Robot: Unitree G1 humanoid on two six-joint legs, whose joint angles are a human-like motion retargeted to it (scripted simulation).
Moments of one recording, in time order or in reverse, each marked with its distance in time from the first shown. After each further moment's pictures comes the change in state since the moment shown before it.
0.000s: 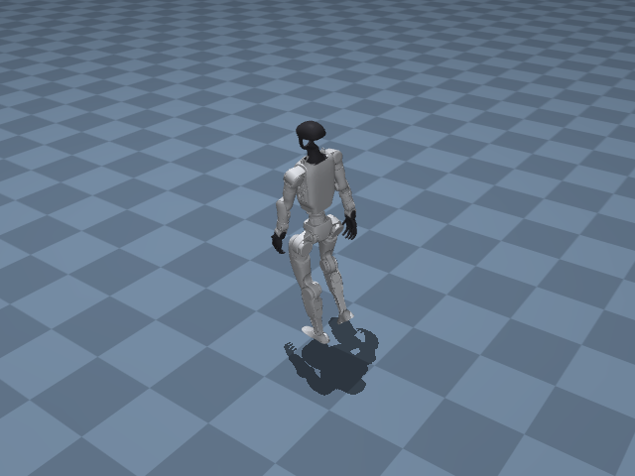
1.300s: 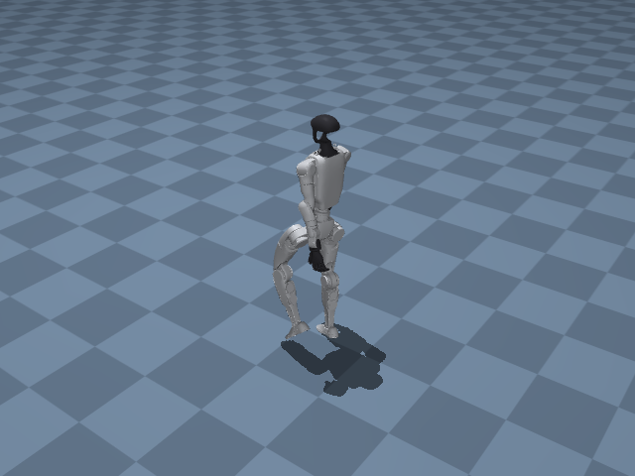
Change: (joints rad) left arm 0.599 0.087 0.117 0.039 -0.079 0.028 -0.094; right arm -0.451 0.076 0.156 -0.026 0.153 0.051 0.022; waist 0.059 -0.099 0.087; left_leg -0.443 0.032 0.093 0.877 0.352 -0.033; right_leg 0.296 -0.021 0.037 -0.627 -0.153 0.170
